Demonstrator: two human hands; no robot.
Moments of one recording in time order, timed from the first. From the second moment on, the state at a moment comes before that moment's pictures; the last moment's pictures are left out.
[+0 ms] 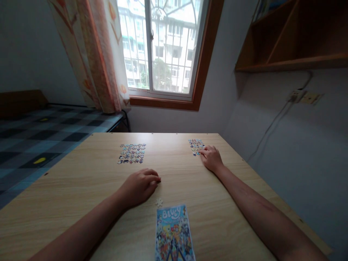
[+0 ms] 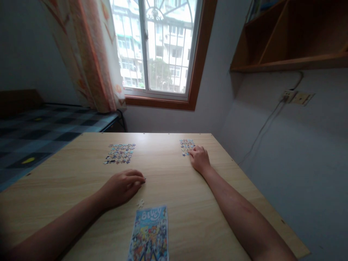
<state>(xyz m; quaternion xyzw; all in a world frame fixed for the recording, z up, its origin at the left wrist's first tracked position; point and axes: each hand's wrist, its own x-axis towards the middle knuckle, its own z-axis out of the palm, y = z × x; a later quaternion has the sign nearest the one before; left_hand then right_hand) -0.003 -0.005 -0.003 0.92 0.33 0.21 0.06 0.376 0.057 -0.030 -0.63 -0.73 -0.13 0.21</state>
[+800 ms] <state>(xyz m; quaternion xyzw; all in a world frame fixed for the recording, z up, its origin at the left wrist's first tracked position) 0.000 -0.004 -0.004 0.92 0.34 0.20 0.06 0.271 -0.018 0.002 -0.34 -0.92 0.00 0.19</state>
